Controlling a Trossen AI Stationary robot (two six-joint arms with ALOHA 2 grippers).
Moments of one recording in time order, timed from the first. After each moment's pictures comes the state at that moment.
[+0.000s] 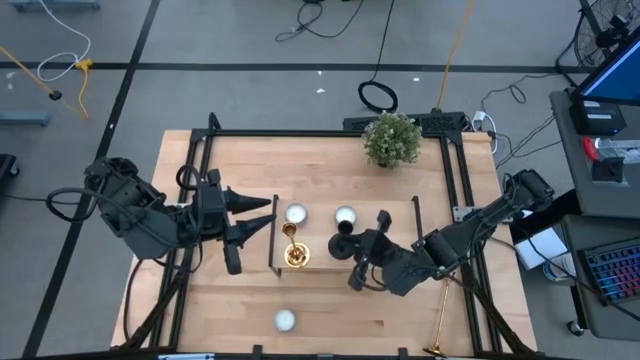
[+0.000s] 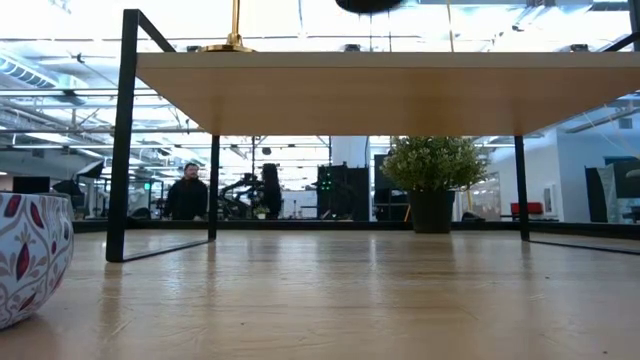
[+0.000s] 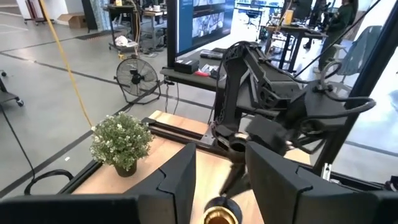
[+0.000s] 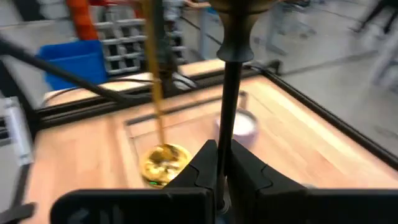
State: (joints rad) left arm -0.66 1.47 1.97 -0.82 -0.95 -0.39; right arm 0.56 1.54 1.34 -0.34 0.92 0.51
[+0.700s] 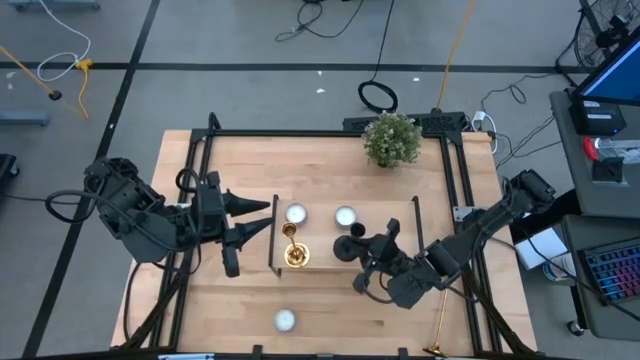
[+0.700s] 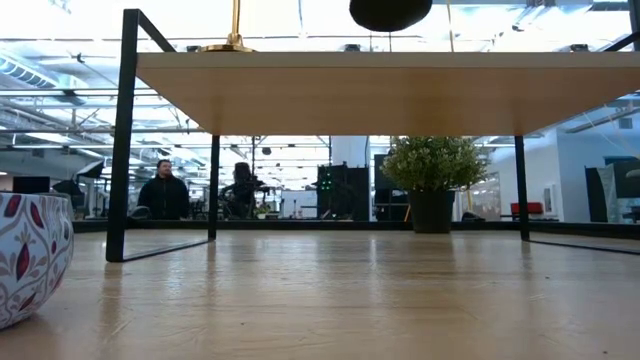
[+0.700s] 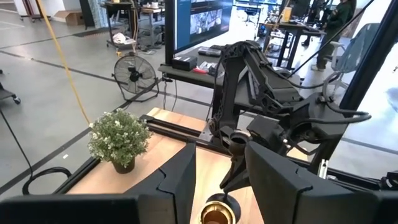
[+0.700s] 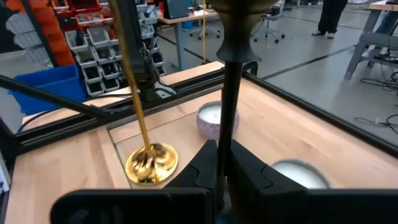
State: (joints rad) left arm -0.67 1.47 1.97 -0.84 -0.95 -0.42; right arm 0.62 1.54 1.23 -0.27 1.08 0.64
